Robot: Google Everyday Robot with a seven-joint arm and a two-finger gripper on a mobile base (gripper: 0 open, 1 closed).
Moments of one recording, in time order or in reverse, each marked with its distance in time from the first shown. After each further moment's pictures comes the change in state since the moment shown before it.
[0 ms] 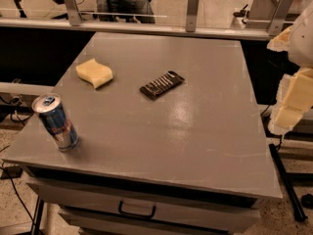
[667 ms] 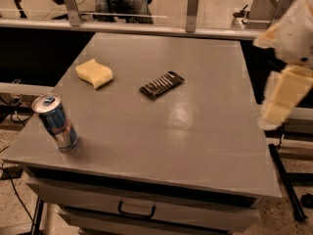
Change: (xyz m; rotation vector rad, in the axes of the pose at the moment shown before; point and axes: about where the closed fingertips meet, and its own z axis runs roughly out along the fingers) arm -0.022 -0.004 0.007 -0.008 -0.030 -0.074
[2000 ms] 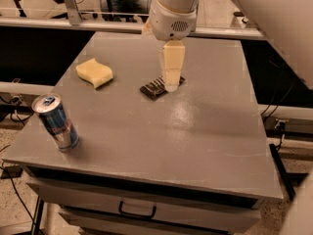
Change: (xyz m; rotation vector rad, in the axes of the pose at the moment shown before) arm -0.187 -0.080 0.106 -0.147 -0.079 -0.477
